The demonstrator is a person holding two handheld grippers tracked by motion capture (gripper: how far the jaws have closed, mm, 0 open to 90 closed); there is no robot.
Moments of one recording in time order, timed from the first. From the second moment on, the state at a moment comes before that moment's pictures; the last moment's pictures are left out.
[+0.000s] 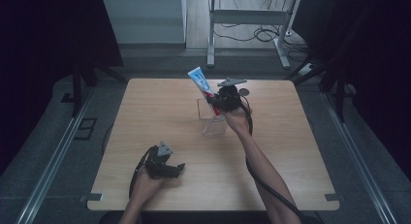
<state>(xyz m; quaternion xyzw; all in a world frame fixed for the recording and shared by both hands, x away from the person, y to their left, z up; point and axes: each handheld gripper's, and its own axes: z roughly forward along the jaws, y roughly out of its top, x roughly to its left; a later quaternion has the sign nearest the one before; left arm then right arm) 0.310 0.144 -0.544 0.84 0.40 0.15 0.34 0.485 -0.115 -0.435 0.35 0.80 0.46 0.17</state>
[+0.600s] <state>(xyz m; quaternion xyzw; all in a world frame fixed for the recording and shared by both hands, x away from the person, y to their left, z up) 0.310 0.144 -0.544 0.84 0.39 0.15 0.34 0.479 -0.110 -0.452 0.34 0.81 0.44 0.17</state>
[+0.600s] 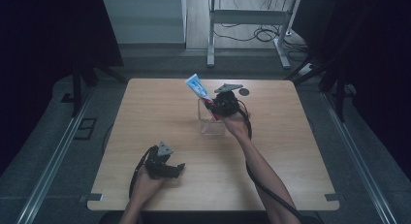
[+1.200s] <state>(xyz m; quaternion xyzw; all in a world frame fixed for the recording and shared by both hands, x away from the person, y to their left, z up) 0.310 0.144 -0.544 0.84 0.39 0.15 0.34 0.477 -0.112 -0.458 0.33 0.83 0.42 0.16</state>
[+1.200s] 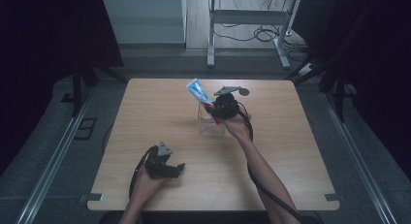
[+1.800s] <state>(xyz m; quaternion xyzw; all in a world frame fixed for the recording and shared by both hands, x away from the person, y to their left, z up) 0.311 0.144 -0.544 0.84 0.39 0.15 0.34 0.474 -0.120 -0.451 0.34 0.82 0.43 0.14</state>
